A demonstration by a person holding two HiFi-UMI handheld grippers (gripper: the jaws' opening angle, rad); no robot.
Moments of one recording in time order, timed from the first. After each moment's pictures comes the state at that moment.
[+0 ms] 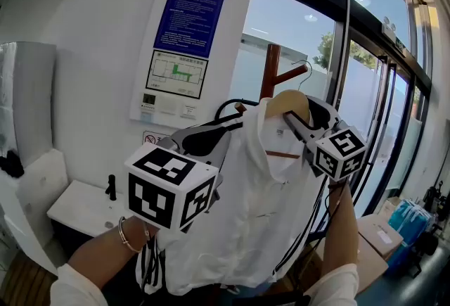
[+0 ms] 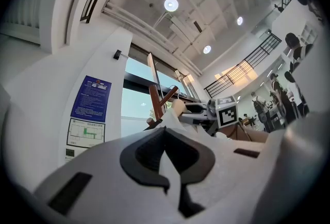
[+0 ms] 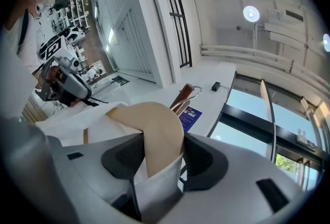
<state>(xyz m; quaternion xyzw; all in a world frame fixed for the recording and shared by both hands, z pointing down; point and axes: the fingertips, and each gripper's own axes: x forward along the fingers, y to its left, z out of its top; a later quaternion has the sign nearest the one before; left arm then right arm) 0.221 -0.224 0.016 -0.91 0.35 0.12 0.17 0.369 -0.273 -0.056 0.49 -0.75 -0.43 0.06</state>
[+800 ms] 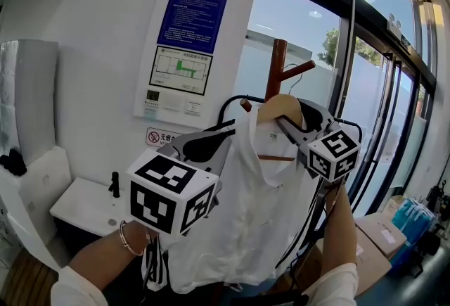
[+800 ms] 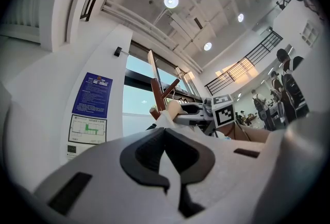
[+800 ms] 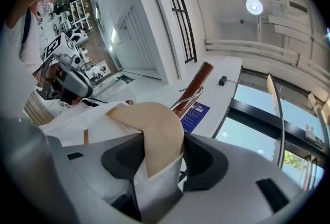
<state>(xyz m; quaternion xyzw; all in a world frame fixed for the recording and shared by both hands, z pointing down) 0.218 -0.238 0.036 -0.91 0.36 0.11 0.17 0.352 -0.302 -0.030 0.47 -0.77 -0.42 0.08</state>
